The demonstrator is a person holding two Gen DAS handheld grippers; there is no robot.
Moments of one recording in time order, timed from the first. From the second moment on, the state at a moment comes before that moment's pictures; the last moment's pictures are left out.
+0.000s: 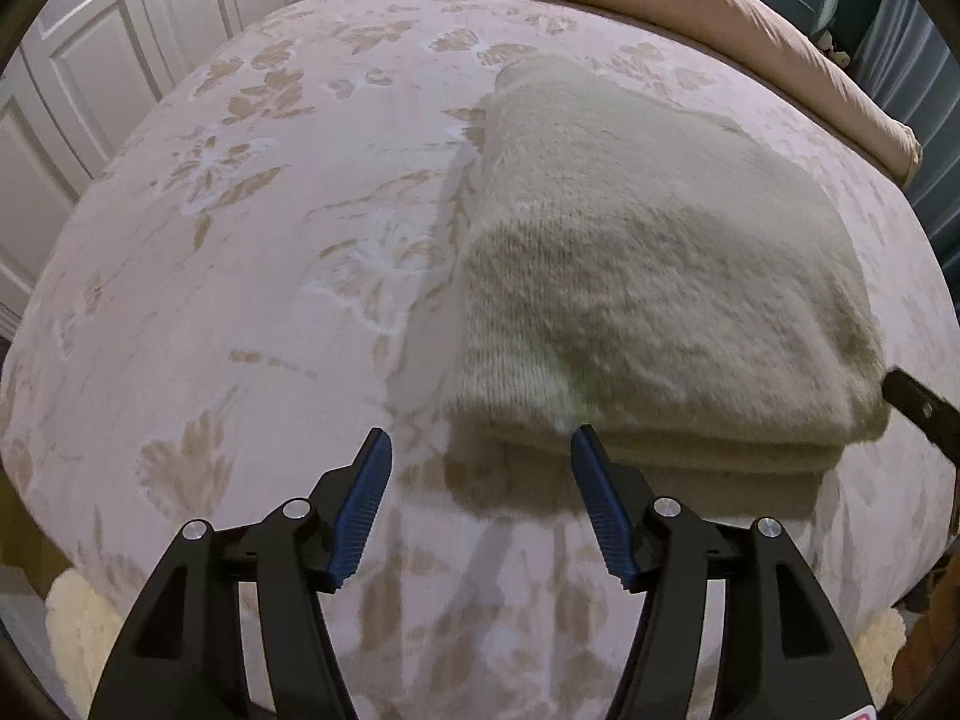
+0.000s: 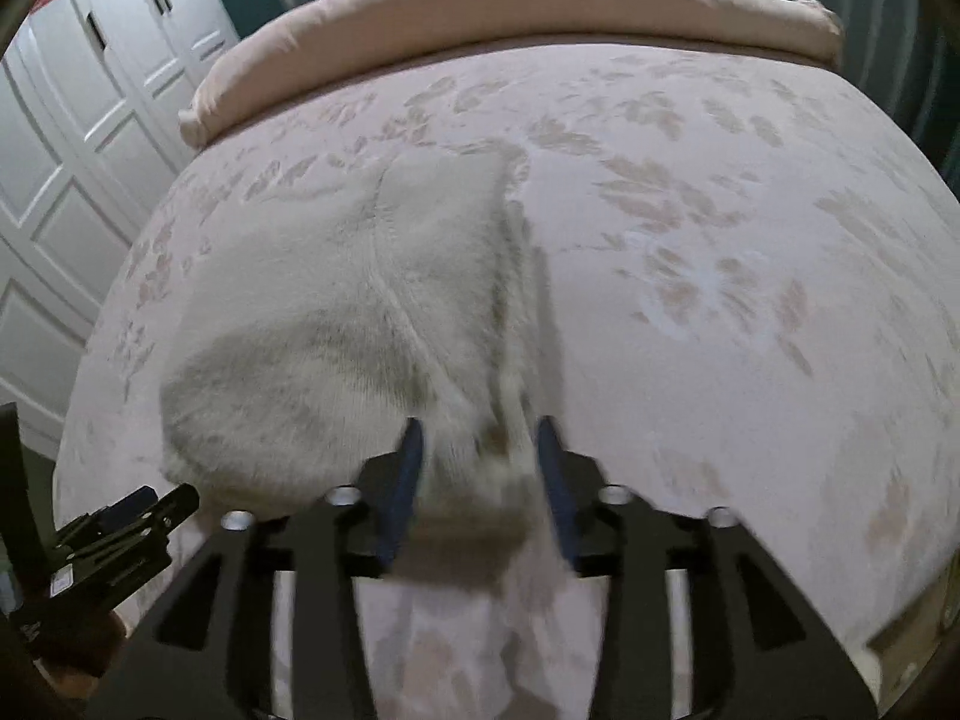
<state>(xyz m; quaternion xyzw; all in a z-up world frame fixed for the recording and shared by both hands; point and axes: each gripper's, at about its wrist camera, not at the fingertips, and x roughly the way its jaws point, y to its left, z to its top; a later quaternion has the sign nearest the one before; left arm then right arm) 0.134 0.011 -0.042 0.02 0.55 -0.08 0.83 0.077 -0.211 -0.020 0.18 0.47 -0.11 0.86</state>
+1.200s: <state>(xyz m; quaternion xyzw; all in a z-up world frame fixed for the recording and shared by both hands) 0.022 -0.008 -0.036 0.06 0.50 -0.06 0.86 -0.027 -0.123 -0.043 0.12 0.47 -0.16 0.86</state>
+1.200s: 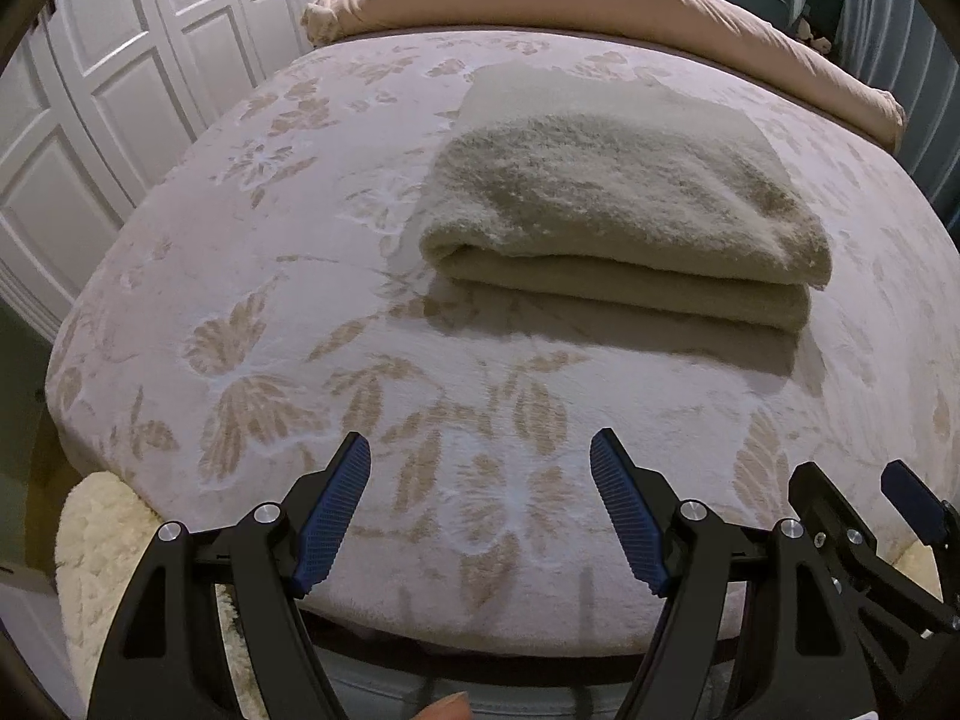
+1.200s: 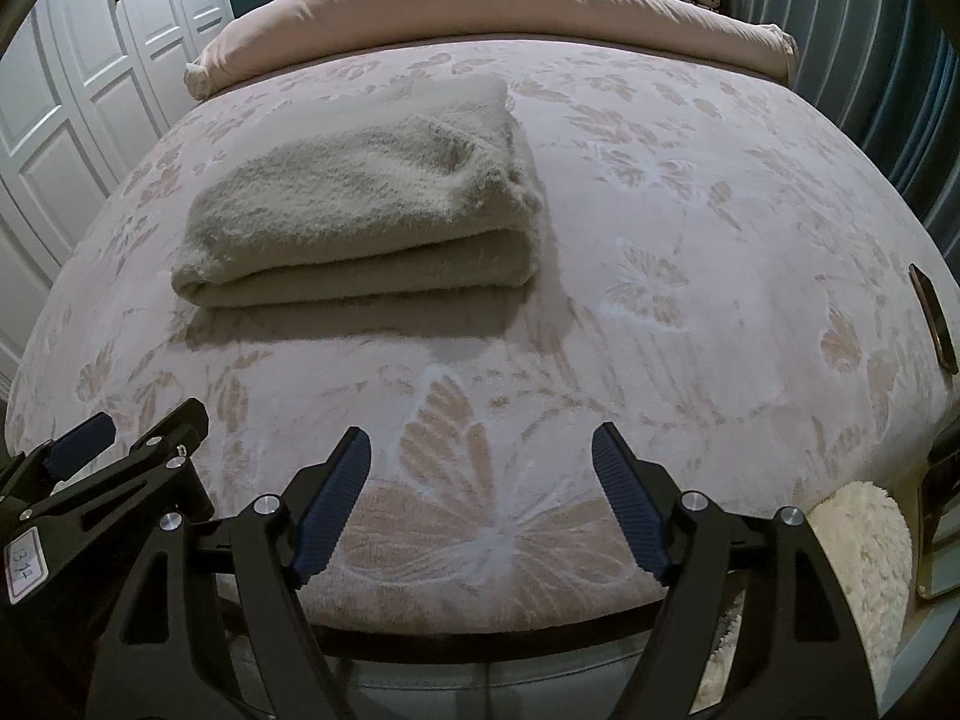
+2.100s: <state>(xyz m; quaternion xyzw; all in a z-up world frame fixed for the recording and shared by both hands) 0.015 -0.012 -0.029 0.08 0.48 -0.05 0.87 -0.033 -0.122 -0.038 0.11 0.45 -0.17 0.87</state>
